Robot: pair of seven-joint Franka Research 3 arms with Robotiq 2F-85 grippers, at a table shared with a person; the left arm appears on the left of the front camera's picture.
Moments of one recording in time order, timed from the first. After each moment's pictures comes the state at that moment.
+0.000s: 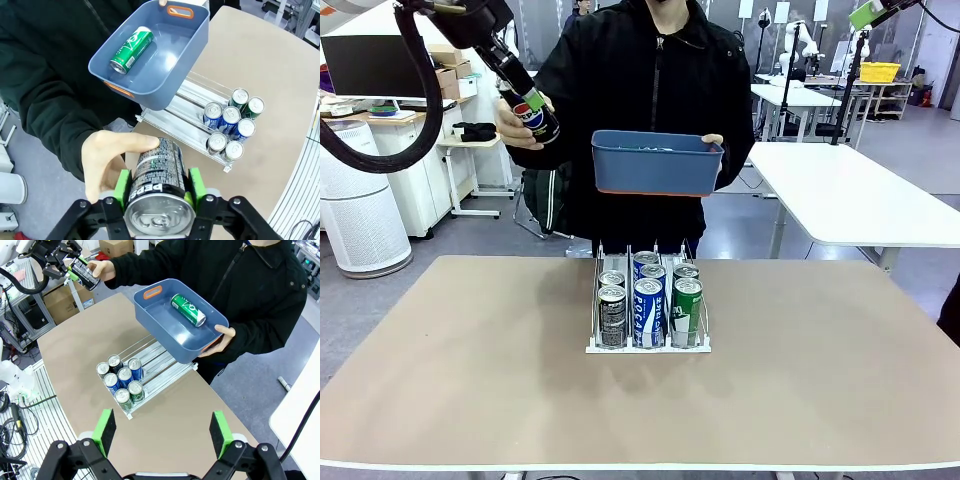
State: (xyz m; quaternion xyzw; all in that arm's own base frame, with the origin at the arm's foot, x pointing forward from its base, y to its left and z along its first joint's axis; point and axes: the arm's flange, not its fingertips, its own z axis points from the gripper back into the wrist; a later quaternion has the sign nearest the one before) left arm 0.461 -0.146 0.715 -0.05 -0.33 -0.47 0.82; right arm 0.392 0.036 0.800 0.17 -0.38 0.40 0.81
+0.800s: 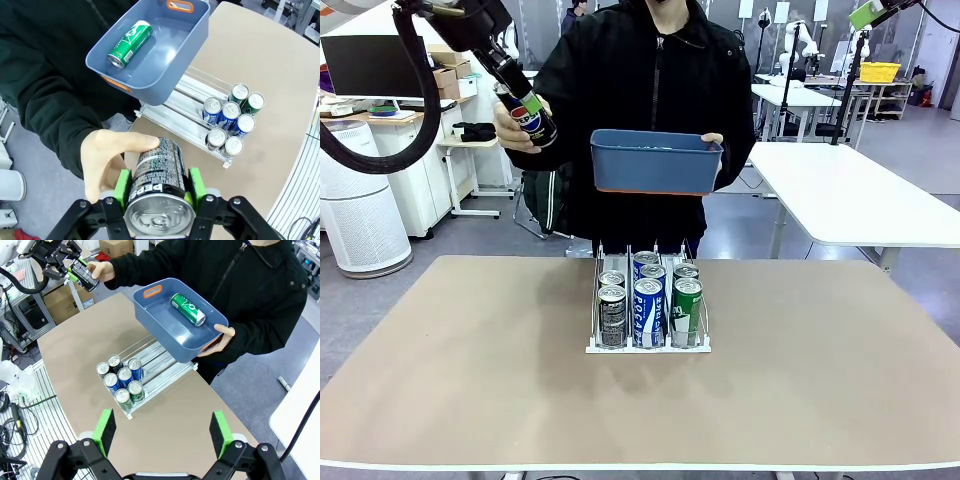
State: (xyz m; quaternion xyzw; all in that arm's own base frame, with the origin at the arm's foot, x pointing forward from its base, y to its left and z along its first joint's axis) left arm 0.460 -0.145 0.712 -0.05 -0.32 -0.47 0.82; right arm 0.392 0.036 0.800 0.17 -0.38 0.40 0.81
